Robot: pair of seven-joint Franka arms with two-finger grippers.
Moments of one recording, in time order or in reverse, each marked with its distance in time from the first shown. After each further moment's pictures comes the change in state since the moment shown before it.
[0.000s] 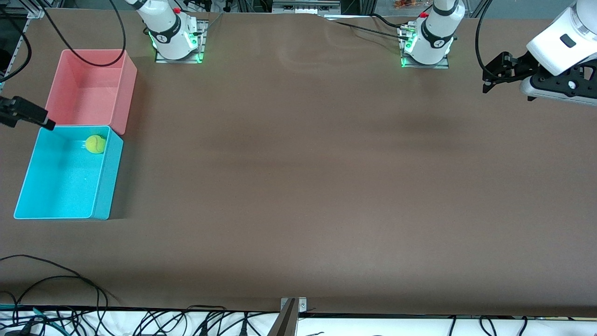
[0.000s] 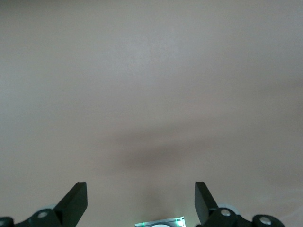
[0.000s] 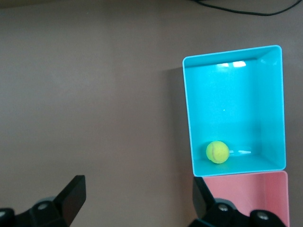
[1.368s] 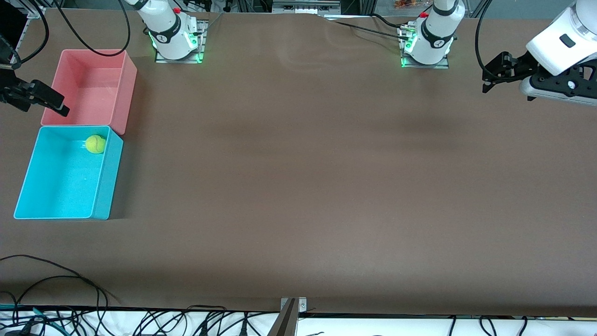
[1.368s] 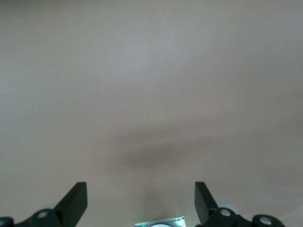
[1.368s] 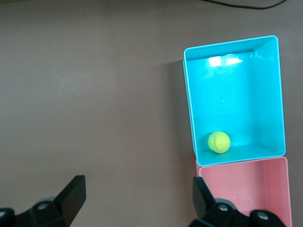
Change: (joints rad) left arm 0.000 0.000 0.000 0.000 0.000 -0.001 0.000; right arm 0.018 -0.102 0.048 -0.103 -0.049 0.020 0.091
